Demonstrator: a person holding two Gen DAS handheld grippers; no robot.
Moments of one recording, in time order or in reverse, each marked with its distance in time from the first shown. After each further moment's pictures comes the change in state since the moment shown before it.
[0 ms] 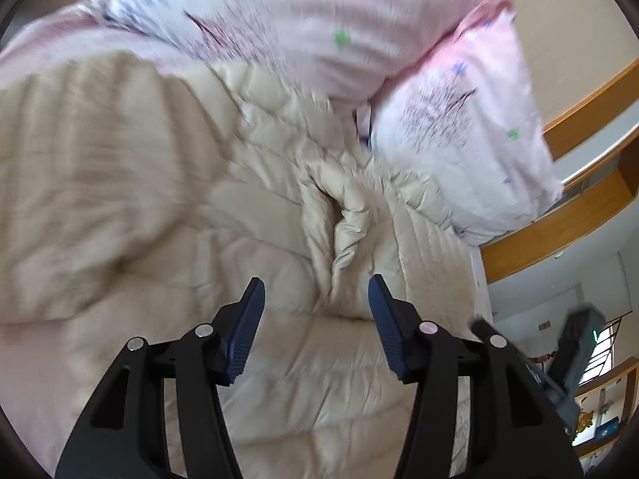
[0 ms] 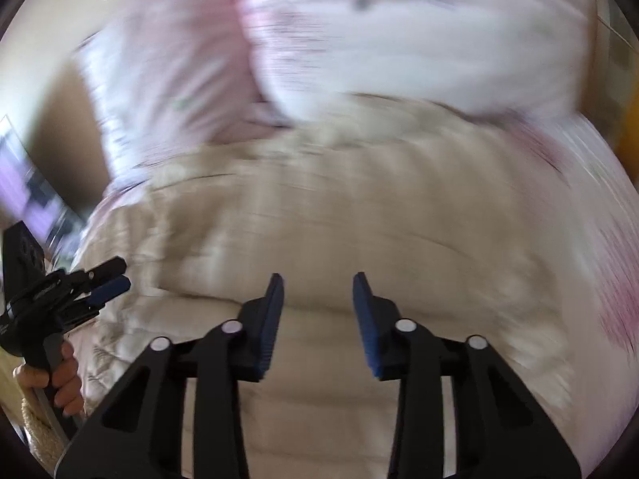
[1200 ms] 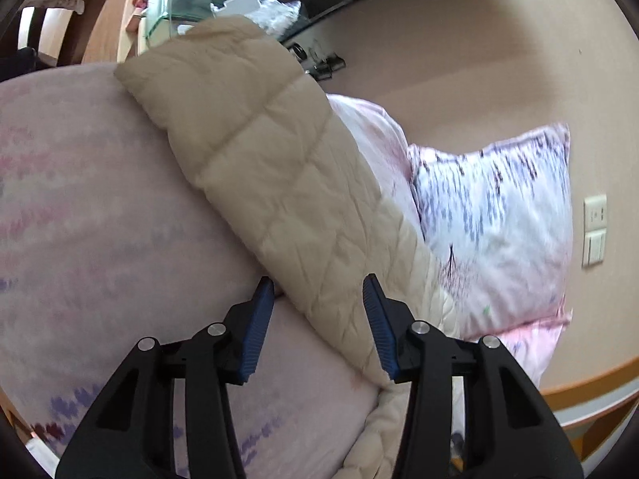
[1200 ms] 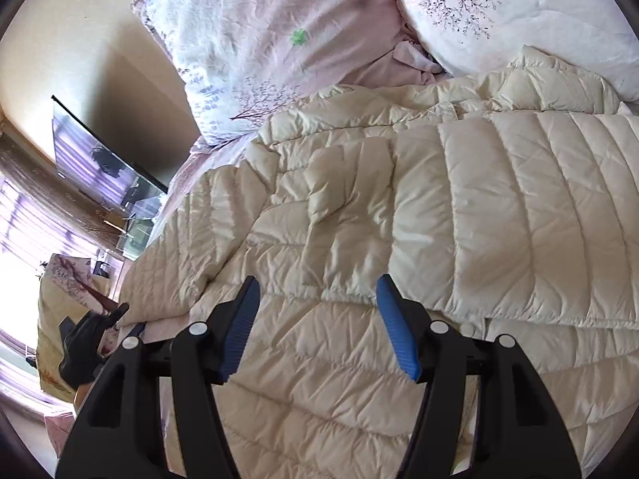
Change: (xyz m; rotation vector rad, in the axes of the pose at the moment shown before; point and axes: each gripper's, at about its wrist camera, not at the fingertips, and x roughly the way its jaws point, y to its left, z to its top) left arm -0.173 0.234 -0.054 -0.761 -0.480 0.120; right arm 0.051 0.077 0.011 0.008 0.181 0.312
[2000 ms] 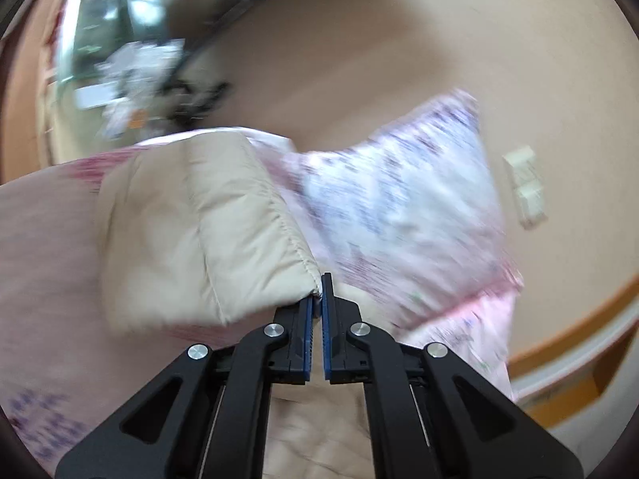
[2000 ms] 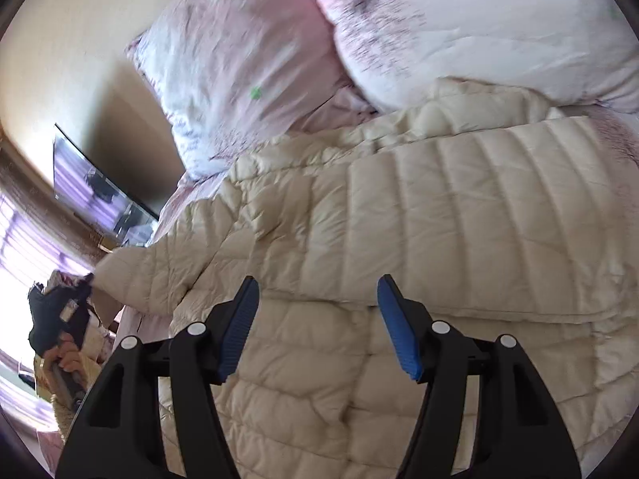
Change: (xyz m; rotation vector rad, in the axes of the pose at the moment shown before) left arm -0.032 -0.118 -0.016 0.264 -0.021 -0.206; right arm -0.078 -0.063 -0.013 0.039 -0.129 -0.040
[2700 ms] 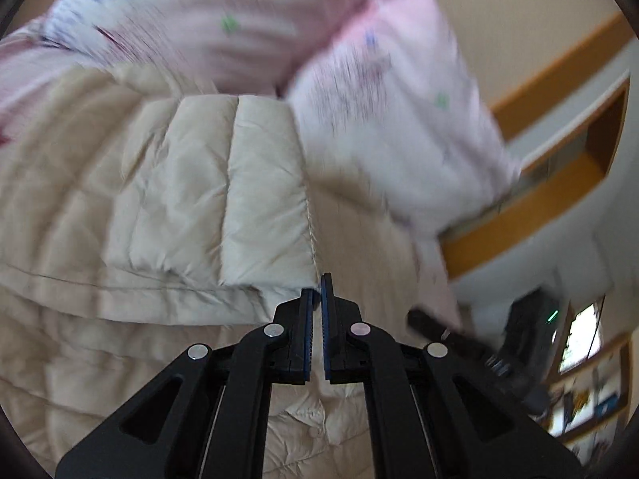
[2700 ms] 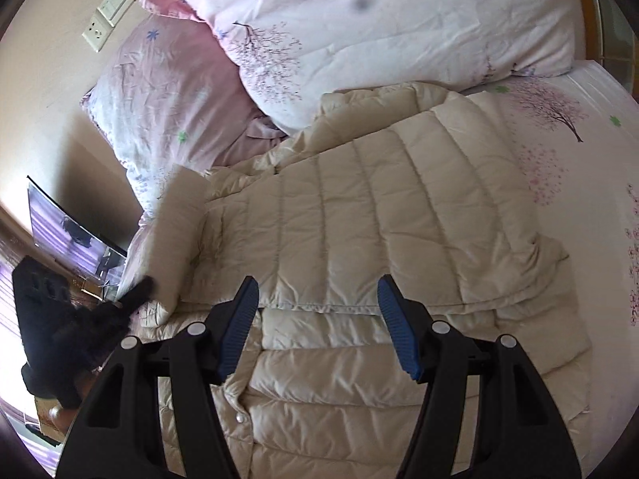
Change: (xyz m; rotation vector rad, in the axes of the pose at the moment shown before) left arm 0.159 -0.161 -0.237 0.507 0.598 -0.134; right arm -0.033 -0.080 -0.011 0.128 -0.068 -0.091
